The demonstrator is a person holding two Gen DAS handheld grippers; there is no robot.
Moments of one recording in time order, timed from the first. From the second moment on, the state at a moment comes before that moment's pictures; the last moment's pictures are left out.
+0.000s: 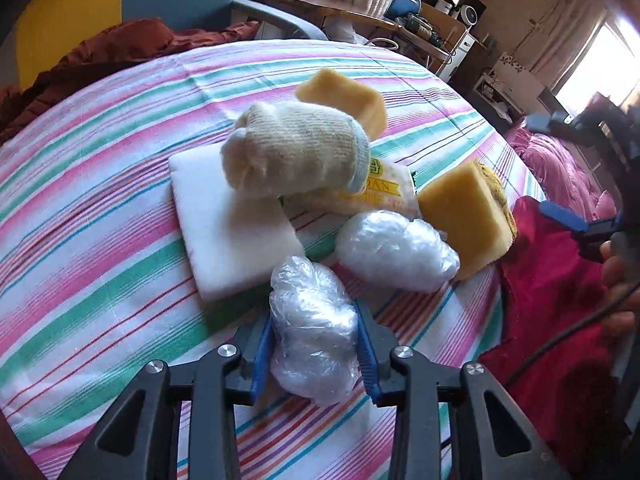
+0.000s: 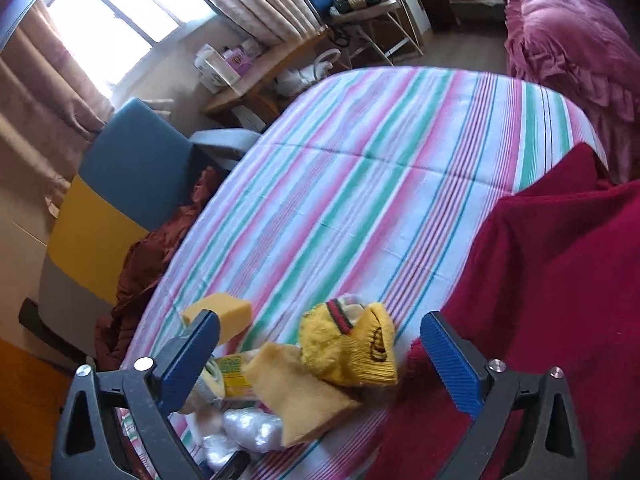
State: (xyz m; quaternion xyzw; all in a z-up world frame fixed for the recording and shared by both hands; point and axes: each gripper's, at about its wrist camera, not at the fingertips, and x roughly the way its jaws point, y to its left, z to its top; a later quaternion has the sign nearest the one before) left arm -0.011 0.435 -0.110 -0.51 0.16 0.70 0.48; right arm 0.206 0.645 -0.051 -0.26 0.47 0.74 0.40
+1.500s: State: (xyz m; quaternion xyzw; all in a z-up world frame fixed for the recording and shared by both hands) left arm -0.025 0.173 -0.012 -0.41 0.01 0.84 0.35; right arm 0.094 0.517 0.000 -0.30 0.24 0.90 0.22
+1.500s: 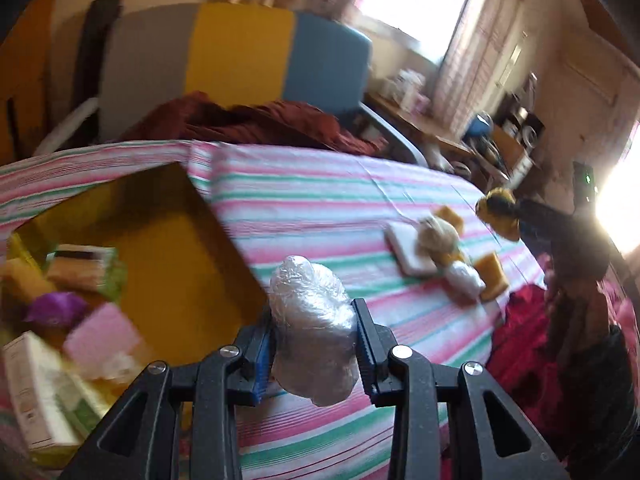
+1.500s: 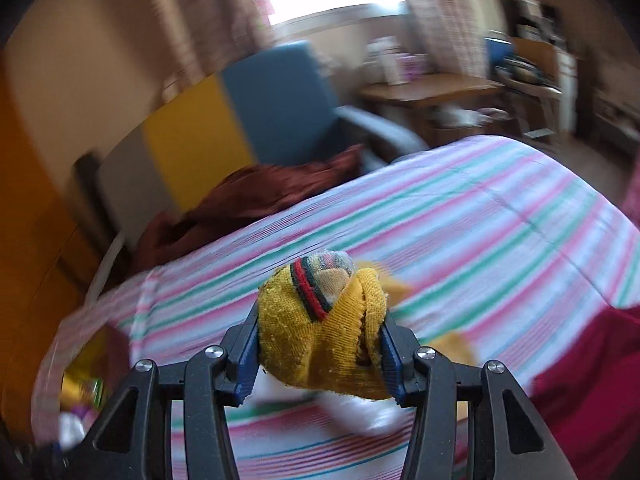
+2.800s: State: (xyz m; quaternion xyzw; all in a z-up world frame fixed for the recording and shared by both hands) left arm -0.032 0.005 0.013 -0.35 -0.03 0.93 0.14; right arm -0.032 0.220 -0.010 -0.41 0.08 0.90 -0.09
